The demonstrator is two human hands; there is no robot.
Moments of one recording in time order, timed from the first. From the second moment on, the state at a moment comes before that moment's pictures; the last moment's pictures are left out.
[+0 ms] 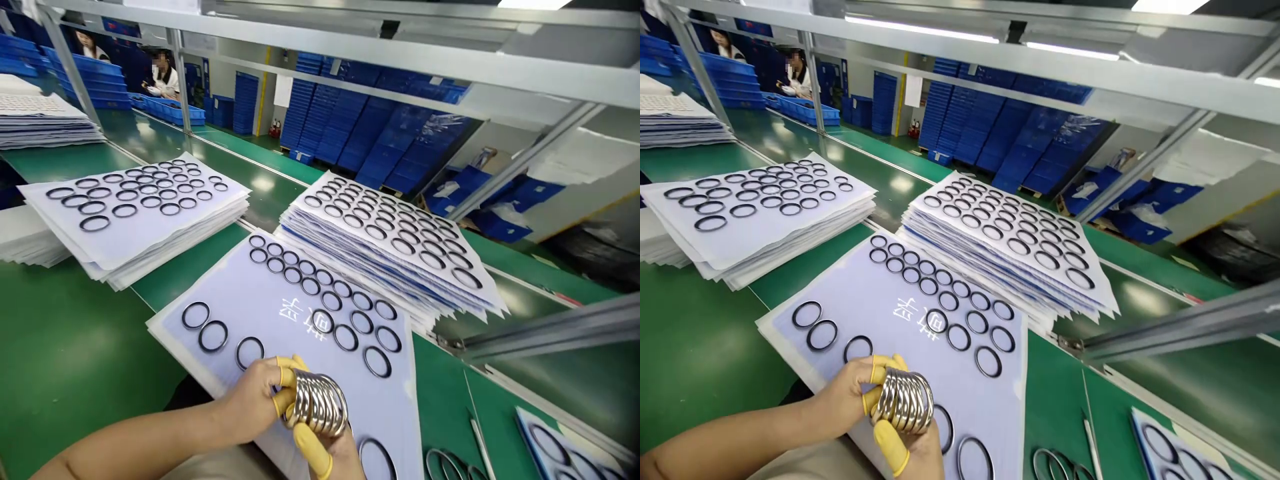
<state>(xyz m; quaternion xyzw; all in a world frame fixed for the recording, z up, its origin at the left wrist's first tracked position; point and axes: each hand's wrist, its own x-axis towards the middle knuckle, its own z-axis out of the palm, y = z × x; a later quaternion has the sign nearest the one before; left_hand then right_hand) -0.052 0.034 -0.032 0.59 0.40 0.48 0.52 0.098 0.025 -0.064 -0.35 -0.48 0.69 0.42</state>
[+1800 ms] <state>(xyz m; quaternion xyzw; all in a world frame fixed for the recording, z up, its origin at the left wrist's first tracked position) -0.180 0.050 -0.110 0.55 0.61 0.56 0.09 -0.021 0.197 -0.062 -0.45 -0.73 0.41 0.30</state>
